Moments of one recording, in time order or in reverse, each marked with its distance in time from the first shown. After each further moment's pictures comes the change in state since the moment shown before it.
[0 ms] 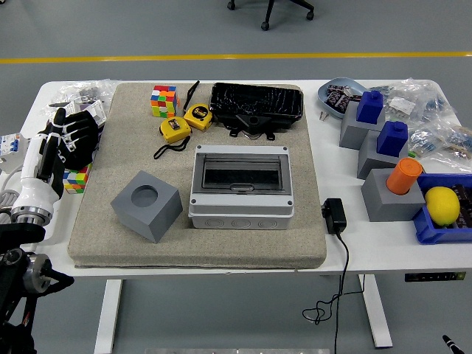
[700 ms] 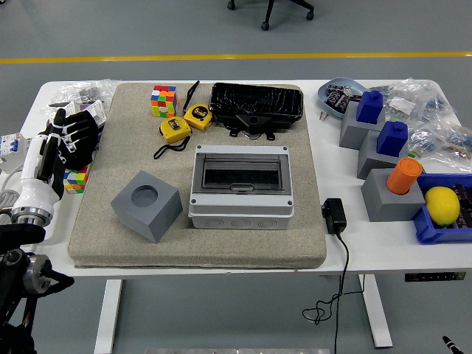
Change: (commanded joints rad) left arm 0.003 0.000 0.002 -0.002 -0.002 -0.001 0.003; right arm -0.003 -0.001 -0.005 0.000 0.004 0.000 0.002
